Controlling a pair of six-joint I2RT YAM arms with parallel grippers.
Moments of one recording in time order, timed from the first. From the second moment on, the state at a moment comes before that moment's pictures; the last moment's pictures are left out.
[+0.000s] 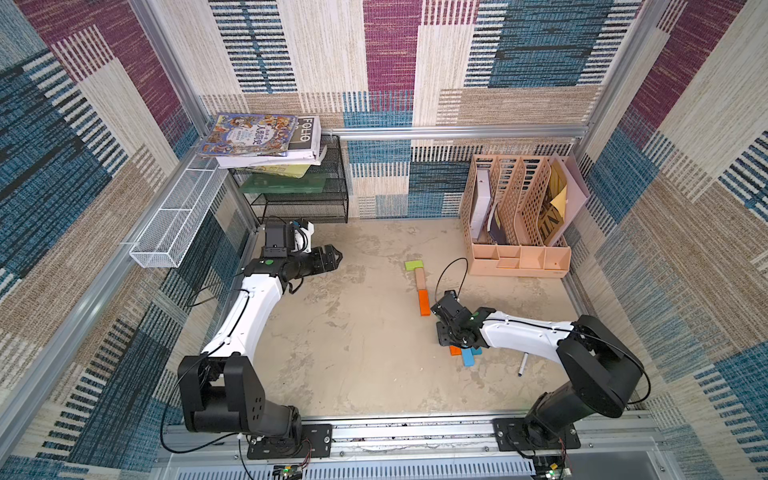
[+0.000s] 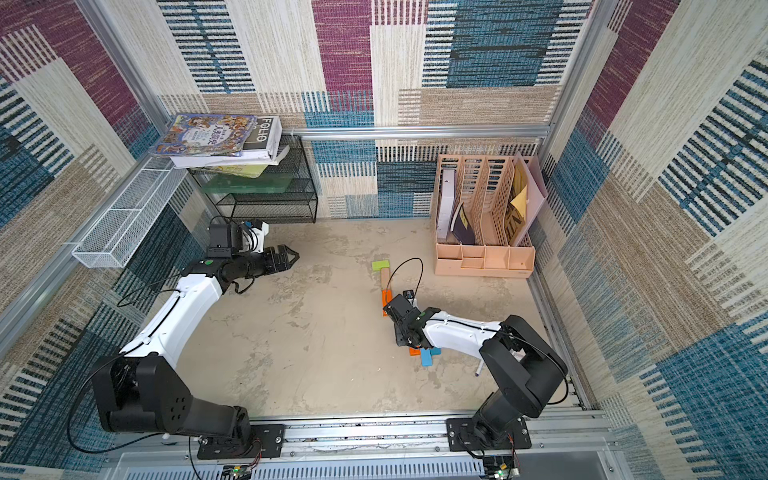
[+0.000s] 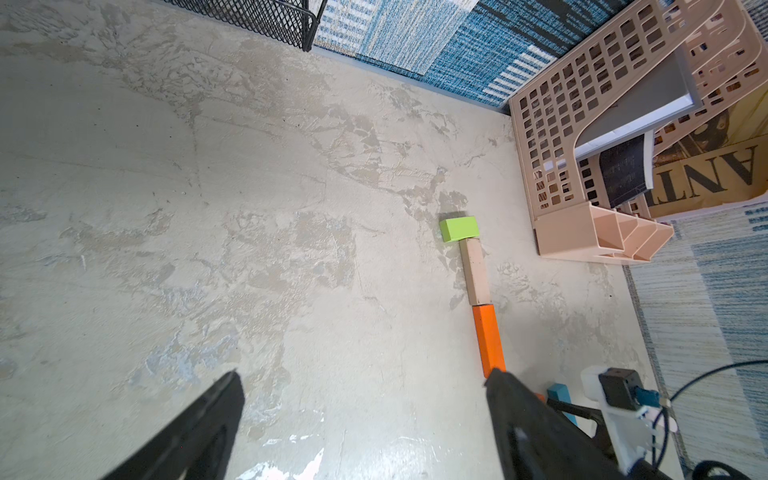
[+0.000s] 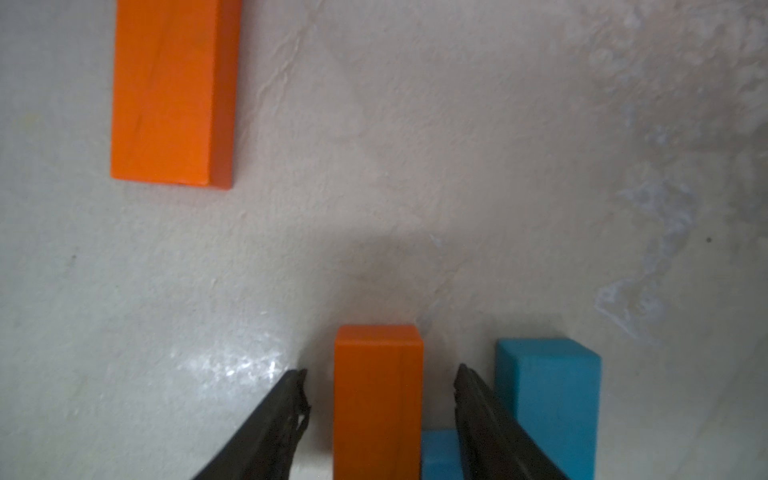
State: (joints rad) left arm -0.01 1.46 1.24 -0.54 0.42 -0.26; right arm 0.77 1.57 0.79 -0.43 0.33 0.56
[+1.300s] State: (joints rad) left arm -0.01 1.46 1.24 -0.54 0.42 -0.26; right arm 0.77 1.51 0.76 -0.48 0.29 0.59
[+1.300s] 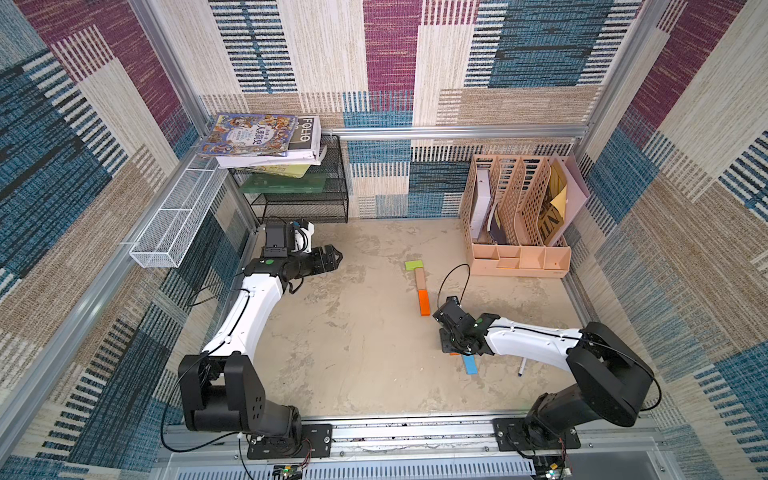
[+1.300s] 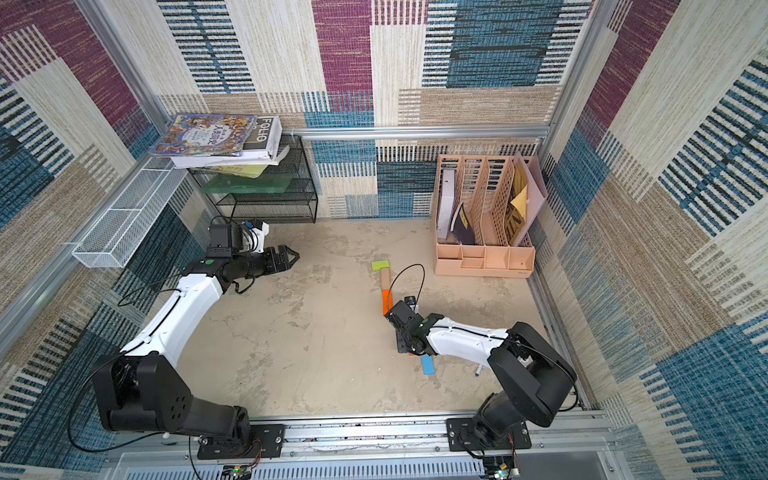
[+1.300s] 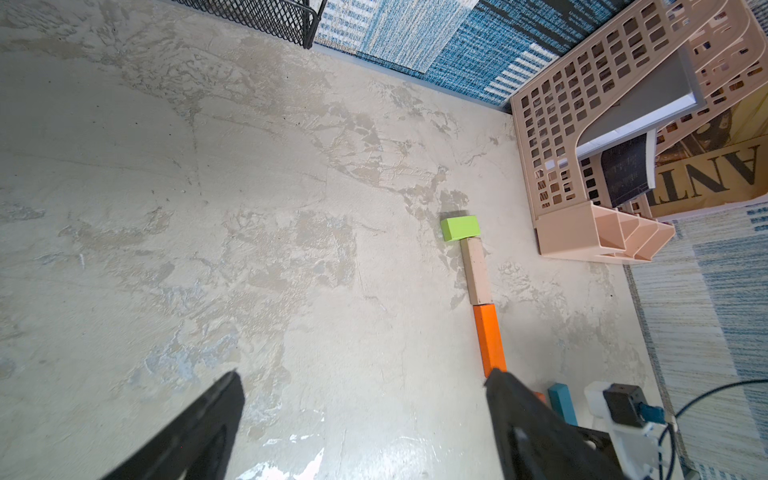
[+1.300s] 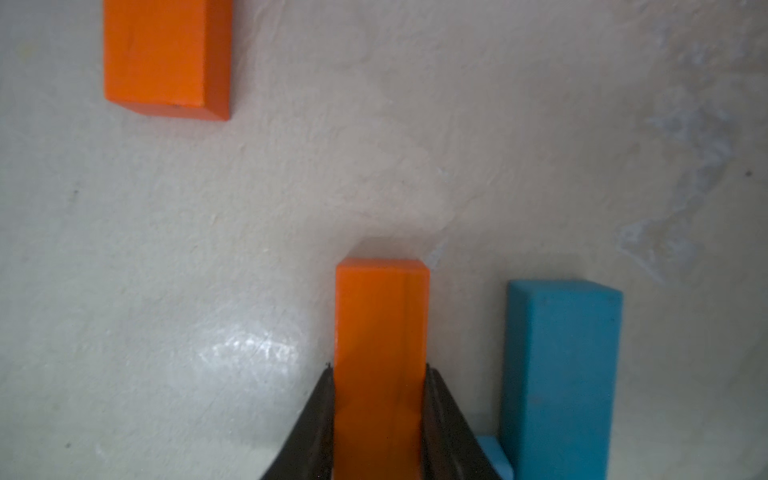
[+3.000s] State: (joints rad) left arm -0.01 1.46 1.24 -0.54 0.44 -0.26; right arm 0.45 1.83 1.21 -0.64 -0.10 -1.25
